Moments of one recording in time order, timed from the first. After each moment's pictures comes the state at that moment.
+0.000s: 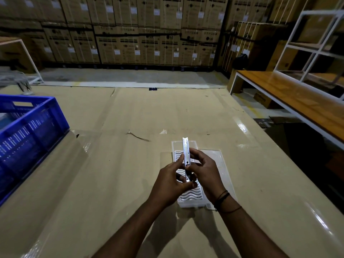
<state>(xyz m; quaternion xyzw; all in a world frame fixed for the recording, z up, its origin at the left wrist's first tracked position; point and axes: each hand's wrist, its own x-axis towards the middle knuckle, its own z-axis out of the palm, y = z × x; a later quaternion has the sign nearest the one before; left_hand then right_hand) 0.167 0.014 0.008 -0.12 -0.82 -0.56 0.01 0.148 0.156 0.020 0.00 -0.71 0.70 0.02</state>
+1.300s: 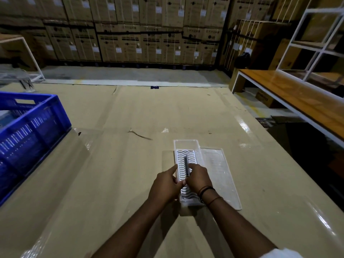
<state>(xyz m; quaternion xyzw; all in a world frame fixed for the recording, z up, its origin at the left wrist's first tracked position) 0.160 0.007 -0.012 -0.03 -0.90 -0.42 -0.04 0.122 0.139 -0.022 -0.08 -0.94 0.34 -0.04</state>
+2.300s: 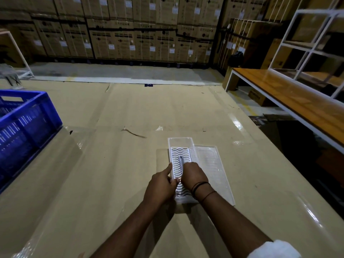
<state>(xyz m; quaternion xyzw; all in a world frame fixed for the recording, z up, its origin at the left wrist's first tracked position) 0.161 0.011 -0.025 -0.01 -0.91 -0.42 -0.04 0.115 0.141 -0.025 -0.01 -0.99 0.15 -0.05</state>
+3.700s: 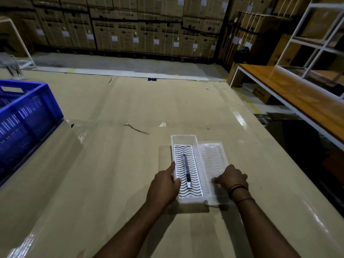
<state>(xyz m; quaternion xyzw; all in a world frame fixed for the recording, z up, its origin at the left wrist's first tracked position) 0.159 0.010 -0.035 -0.01 -0.91 -0.41 -0.02 0.112 0.248 -0.039 -0.30 -0.93 0.18 -0.10</state>
